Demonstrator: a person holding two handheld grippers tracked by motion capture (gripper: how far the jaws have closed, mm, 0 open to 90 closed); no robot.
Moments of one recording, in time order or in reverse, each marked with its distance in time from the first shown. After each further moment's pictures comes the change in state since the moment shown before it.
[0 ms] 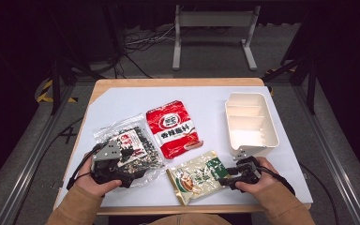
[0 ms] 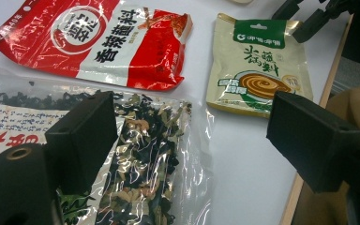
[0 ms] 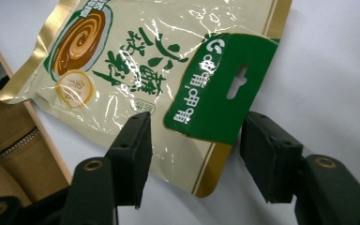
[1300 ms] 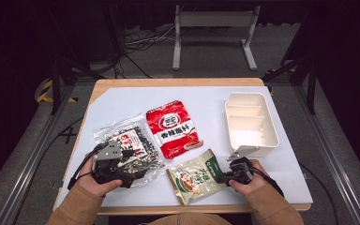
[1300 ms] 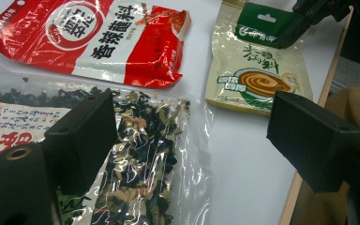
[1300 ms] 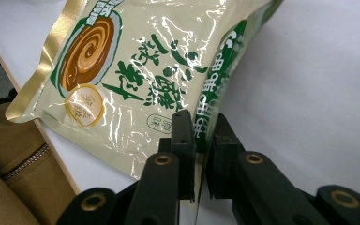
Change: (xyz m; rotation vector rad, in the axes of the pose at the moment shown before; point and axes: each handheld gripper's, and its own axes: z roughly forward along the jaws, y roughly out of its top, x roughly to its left) left arm 0.001 -0.001 0.003 0.006 -0.007 -0.007; right arm 0.009 0.004 0.016 0.004 0.022 0.054
